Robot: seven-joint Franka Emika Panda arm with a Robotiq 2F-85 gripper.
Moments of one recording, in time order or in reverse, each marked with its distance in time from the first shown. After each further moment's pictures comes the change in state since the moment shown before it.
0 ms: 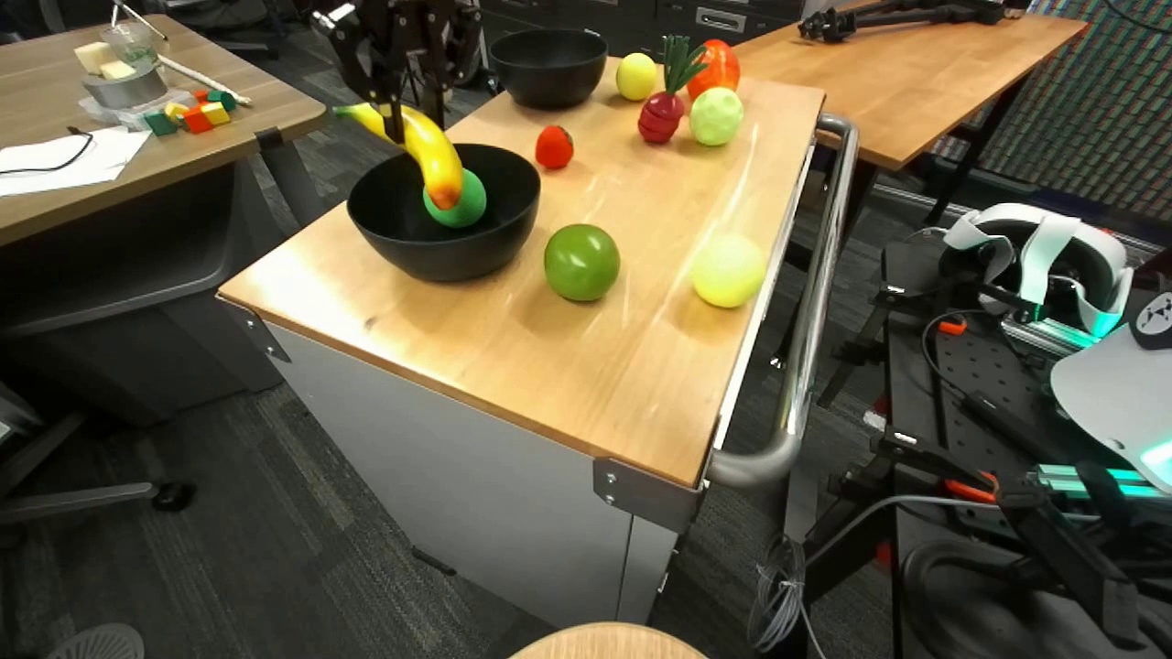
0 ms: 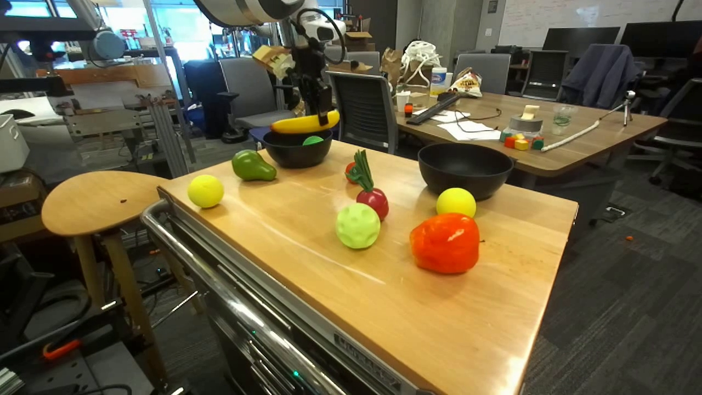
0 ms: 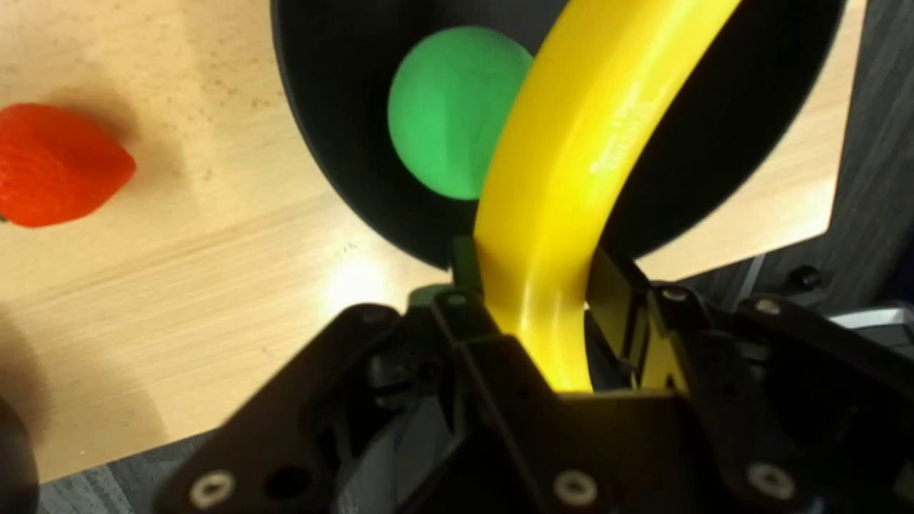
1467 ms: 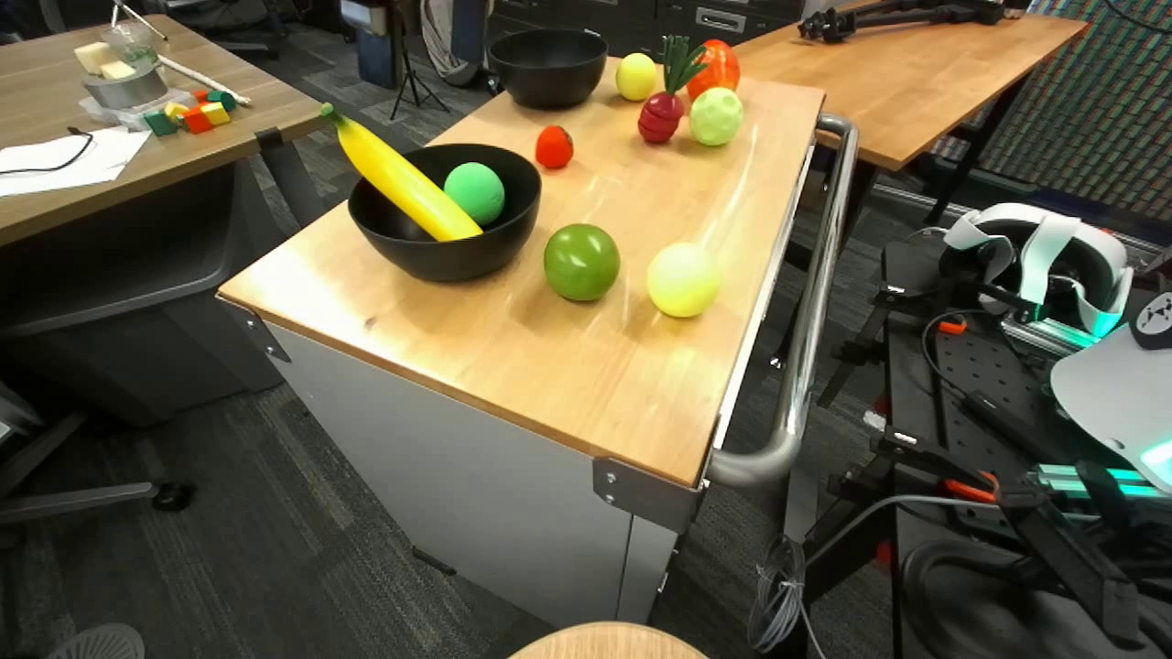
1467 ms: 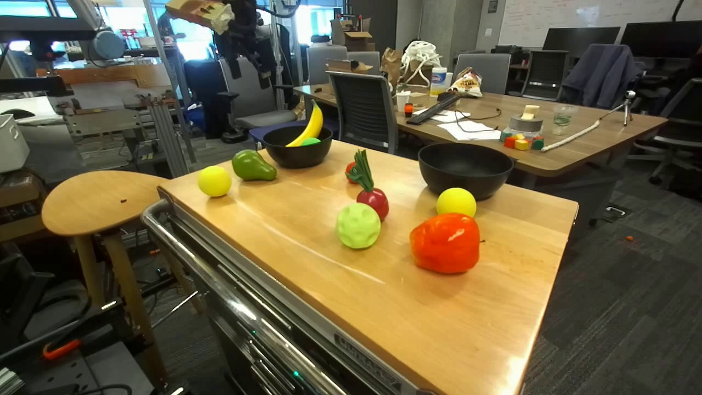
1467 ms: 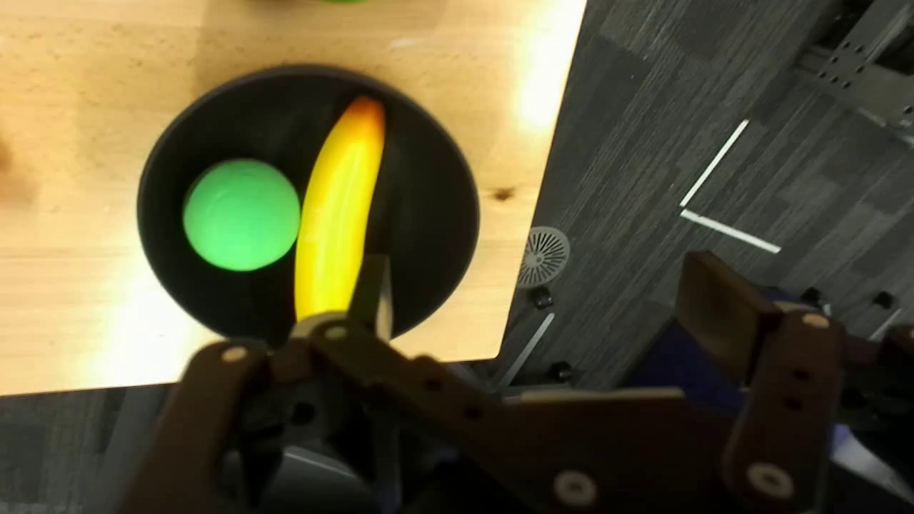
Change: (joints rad) arm 0.009 -0.353 0.133 -0.286 0.169 -0.045 -0.373
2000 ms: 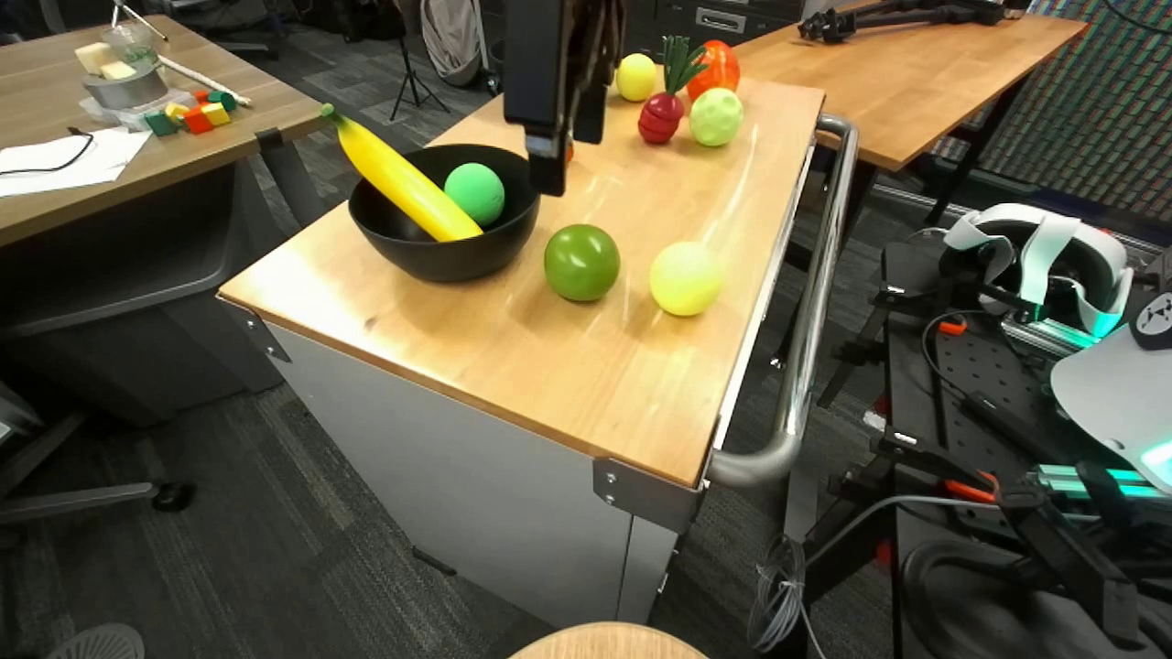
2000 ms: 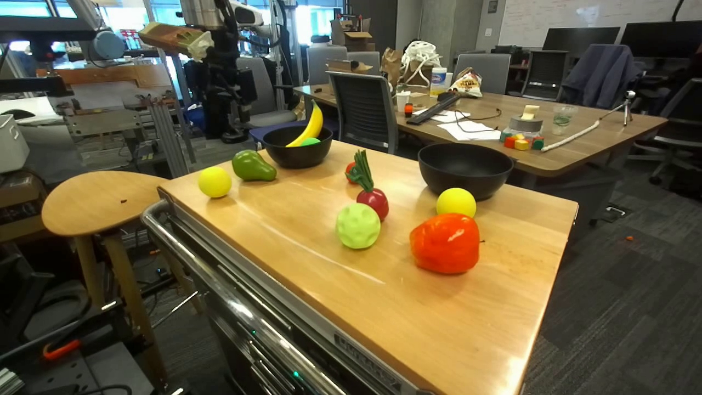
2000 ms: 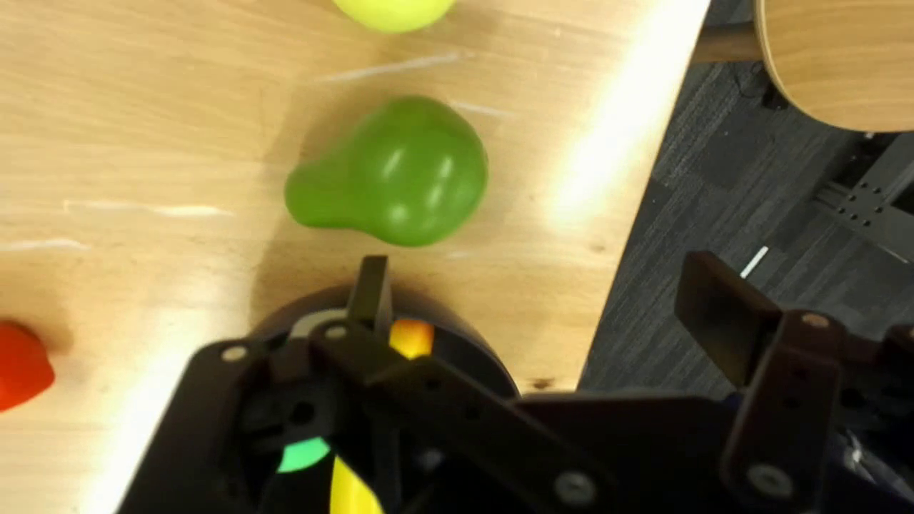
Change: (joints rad) arm -0.003 -0.086 0.007 -0.206 -0.022 -0.034 -0.046
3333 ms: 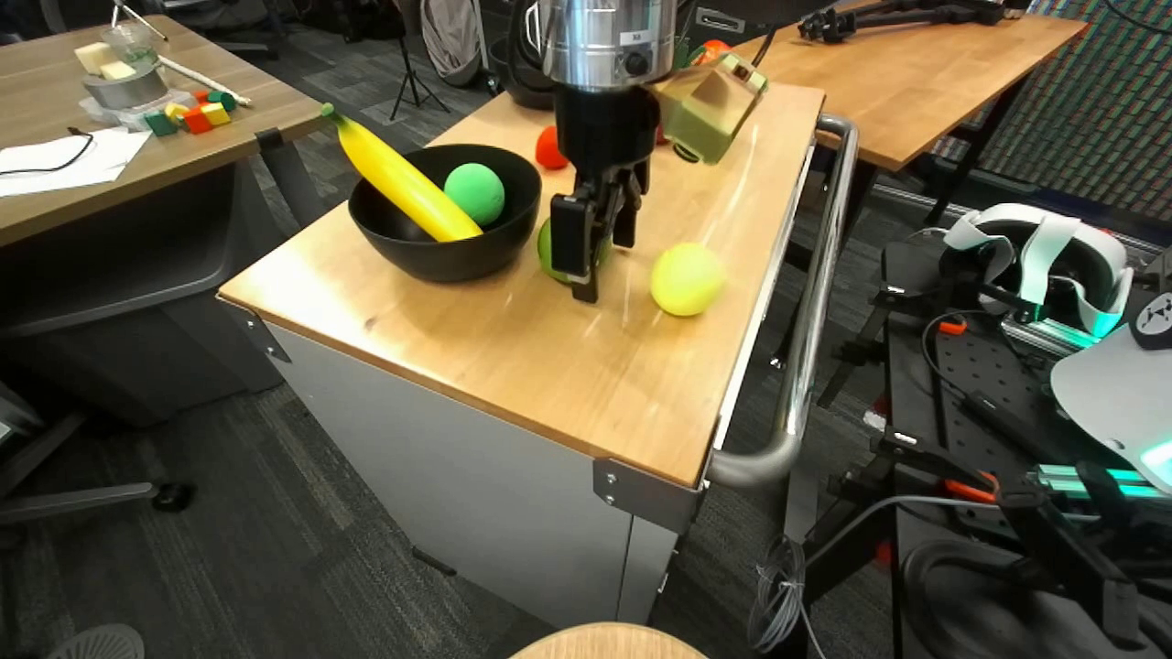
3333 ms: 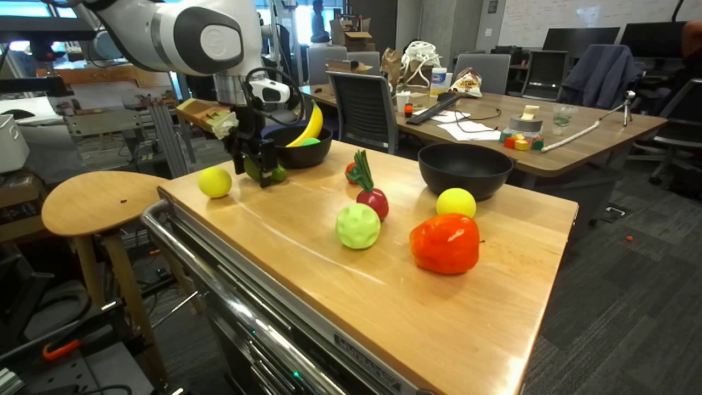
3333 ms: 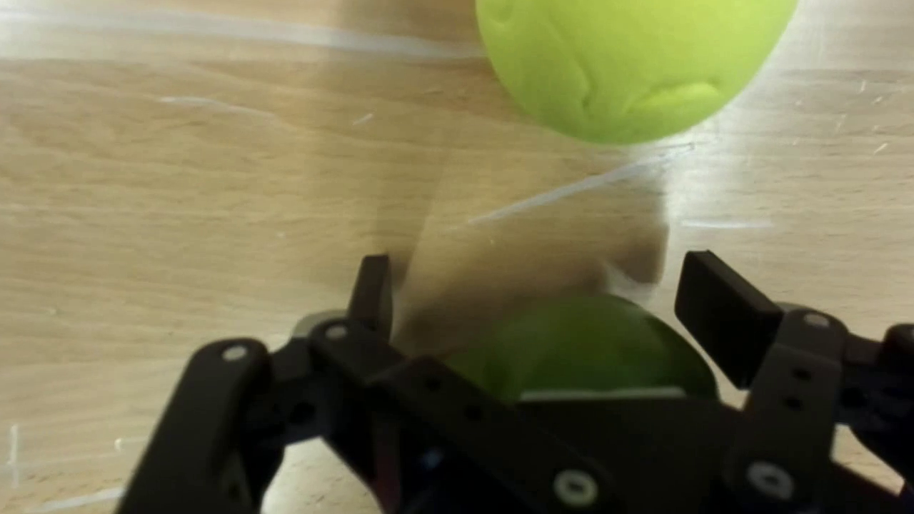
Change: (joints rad) arm -0.042 0.201 -0.031 -0.077 -0.077 0.179 0.115
